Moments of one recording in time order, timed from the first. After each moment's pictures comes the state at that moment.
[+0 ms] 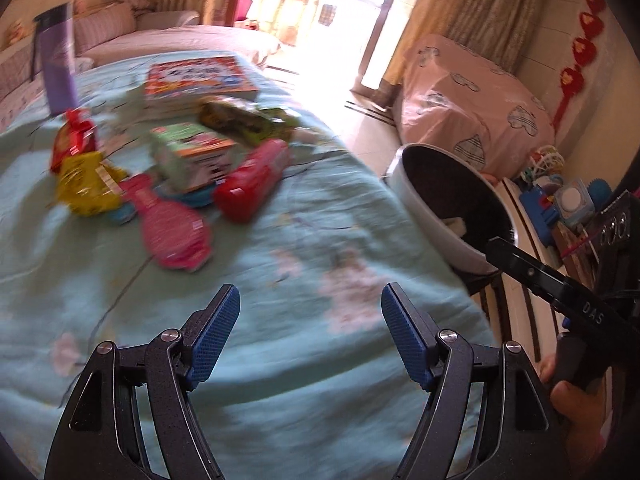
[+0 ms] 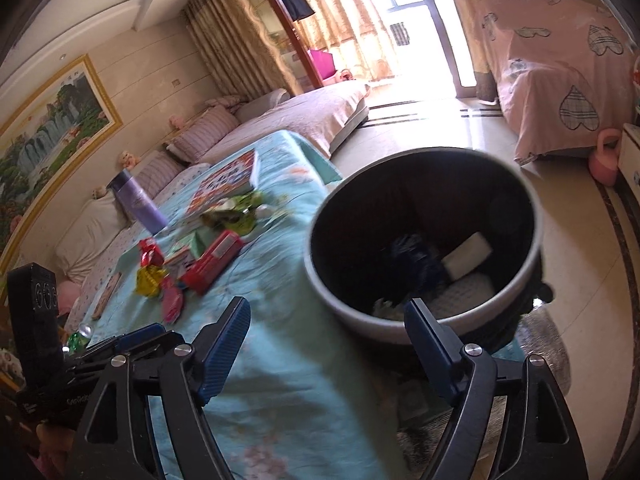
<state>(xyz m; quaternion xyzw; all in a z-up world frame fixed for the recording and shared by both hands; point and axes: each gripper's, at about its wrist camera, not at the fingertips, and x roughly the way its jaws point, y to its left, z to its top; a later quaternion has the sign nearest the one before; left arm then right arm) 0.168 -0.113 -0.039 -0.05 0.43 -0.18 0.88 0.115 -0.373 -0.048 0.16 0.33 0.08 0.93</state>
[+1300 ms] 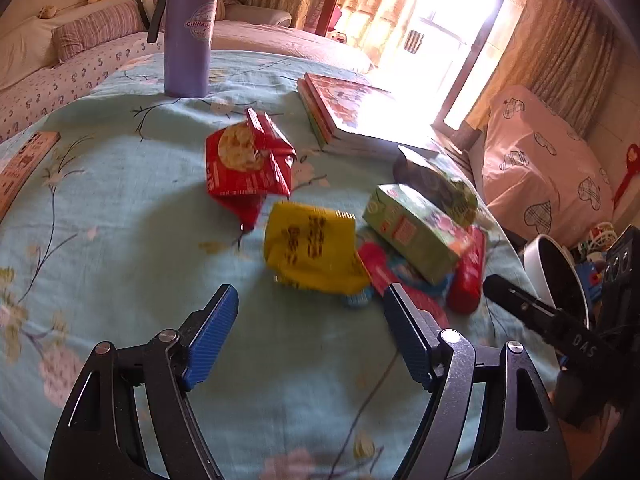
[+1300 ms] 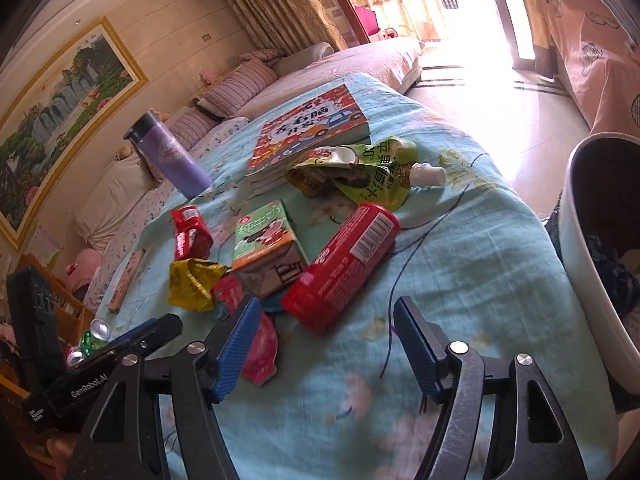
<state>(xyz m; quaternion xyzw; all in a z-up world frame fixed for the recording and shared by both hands) 0.252 0.029 -0.050 -0.11 0.42 -0.06 0.90 0.227 -0.233 -0.073 0.15 0.39 0.13 0.90</state>
